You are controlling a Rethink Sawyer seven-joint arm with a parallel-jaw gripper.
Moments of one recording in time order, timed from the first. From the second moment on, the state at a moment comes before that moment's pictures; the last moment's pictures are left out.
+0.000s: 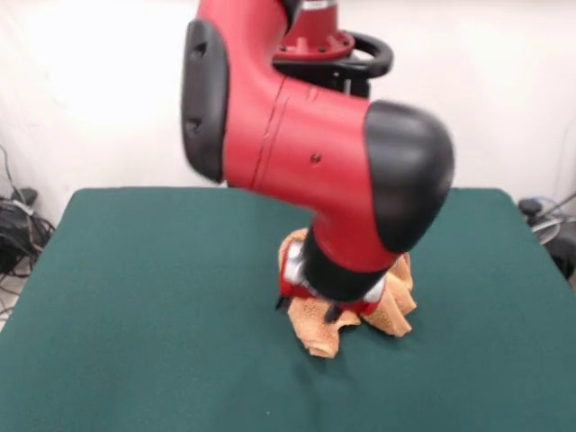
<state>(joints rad) -0.05 -0.16 -0.27 0.96 0.06 1.14 1.66</state>
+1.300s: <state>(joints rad) -0.05 -0.06 -0.27 0.81 0.06 1.34 1.66</state>
